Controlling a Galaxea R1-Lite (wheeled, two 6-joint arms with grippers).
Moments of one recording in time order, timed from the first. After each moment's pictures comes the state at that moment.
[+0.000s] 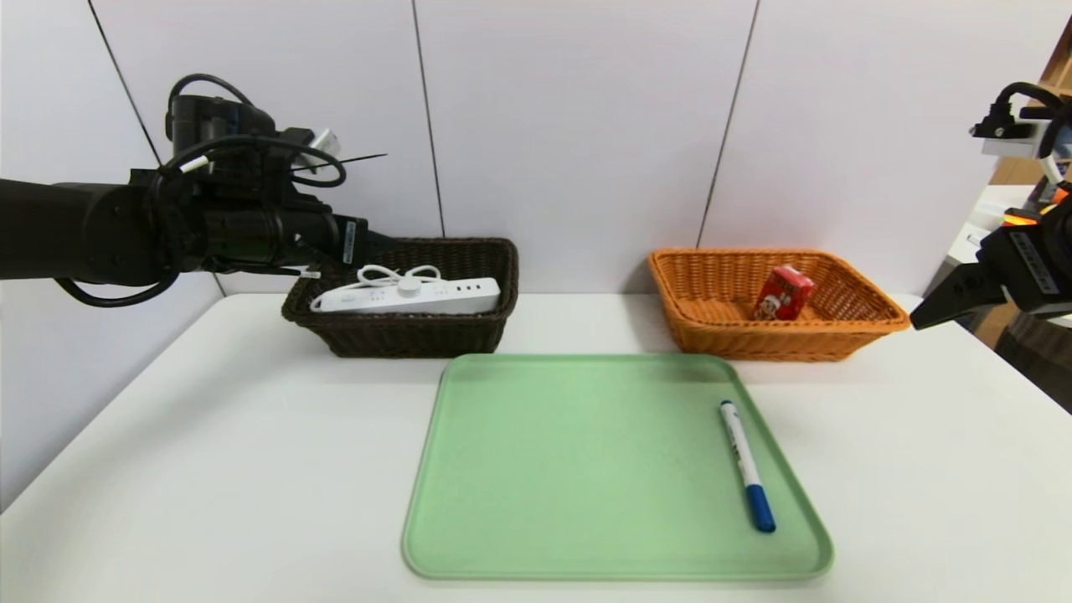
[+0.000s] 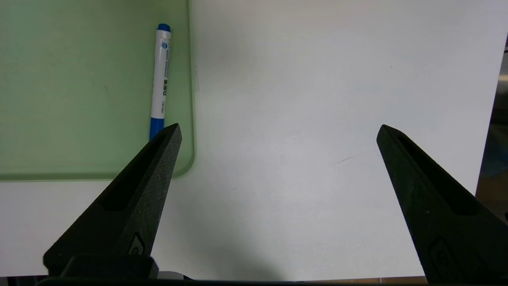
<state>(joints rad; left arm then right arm) -0.17 1.84 -1.40 -0.09 -0.16 0.07 0.17 1.61 -1.84 1.24 -0.16 0.09</state>
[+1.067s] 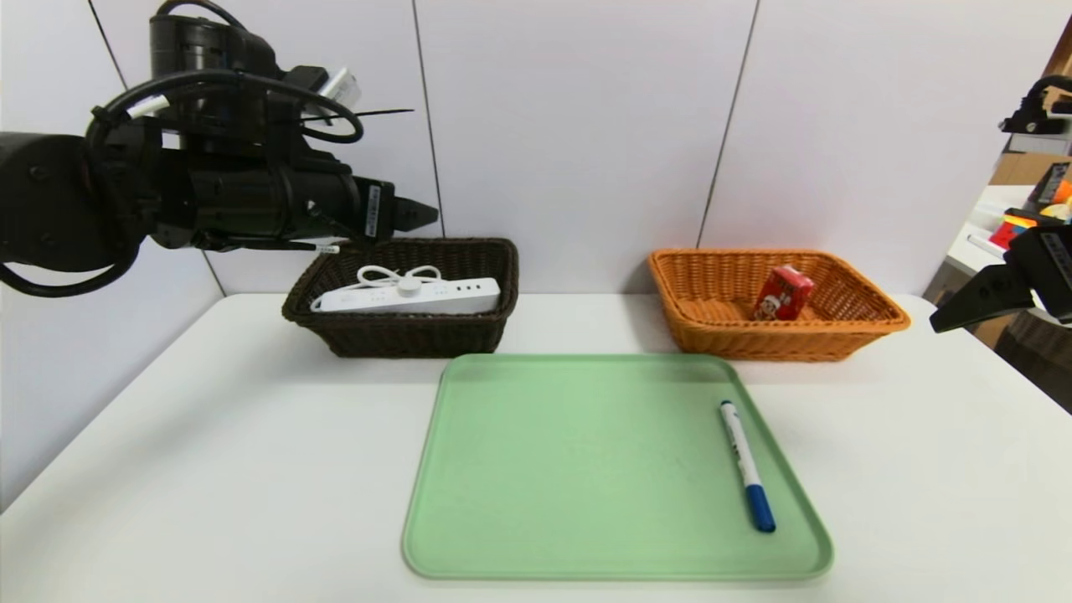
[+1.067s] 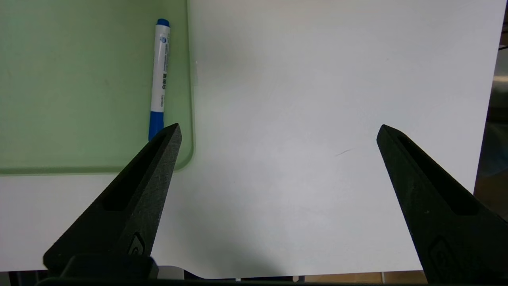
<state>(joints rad) -0.36 1.70 -1.43 0.00 -0.03 0.05 0.17 1.56 -1.82 1.24 -0.16 0.10</state>
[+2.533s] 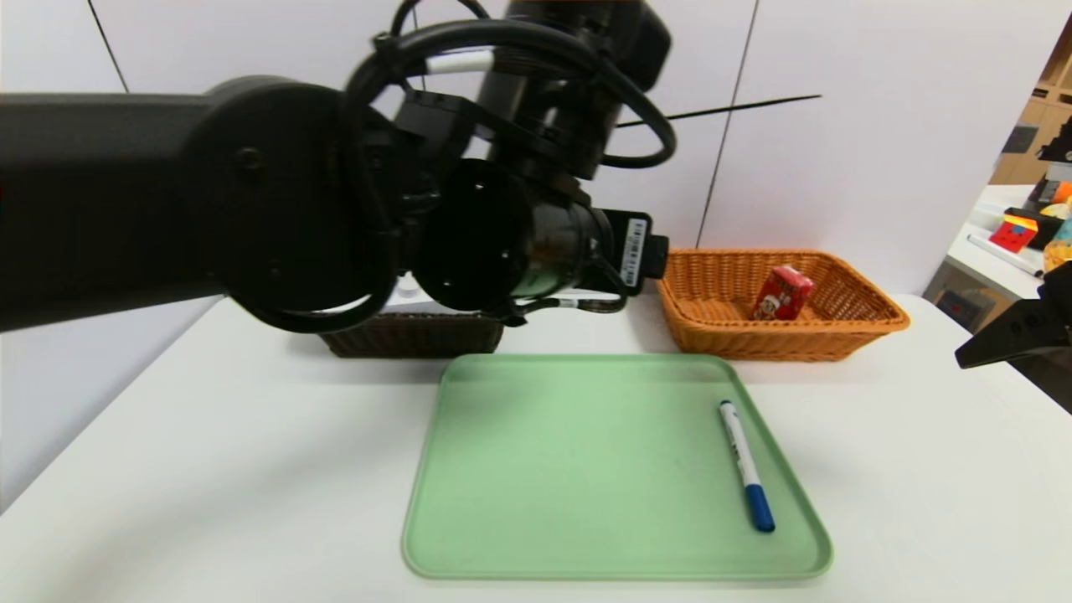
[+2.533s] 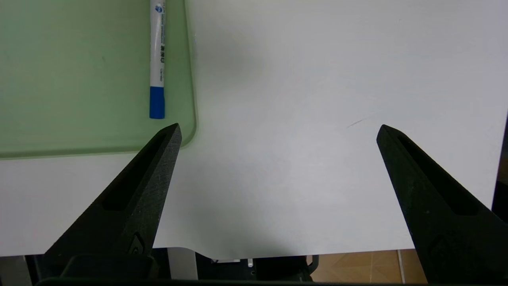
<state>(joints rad) -0.94 1.92 -1.84 0.34 0.45 -0.29 0.18 1.47 -1.69 1.24 -0.15 0.17</state>
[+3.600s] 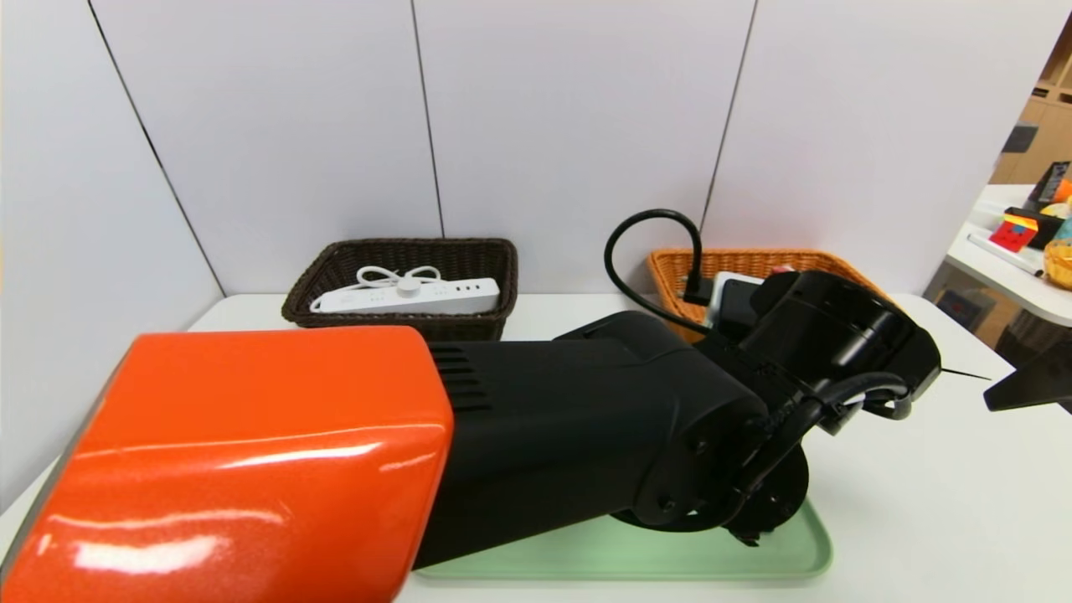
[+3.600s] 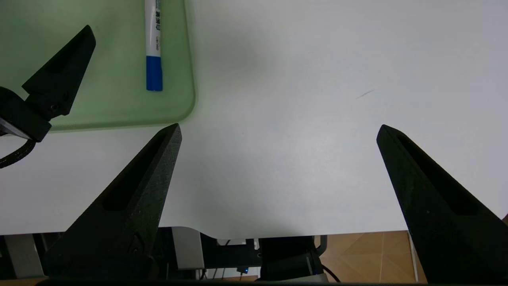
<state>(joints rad) -1.13 2.26 -1.99 0.40 0.56 -0.43 0.17 1.39 -1.57 1.24 -0.12 0.19</state>
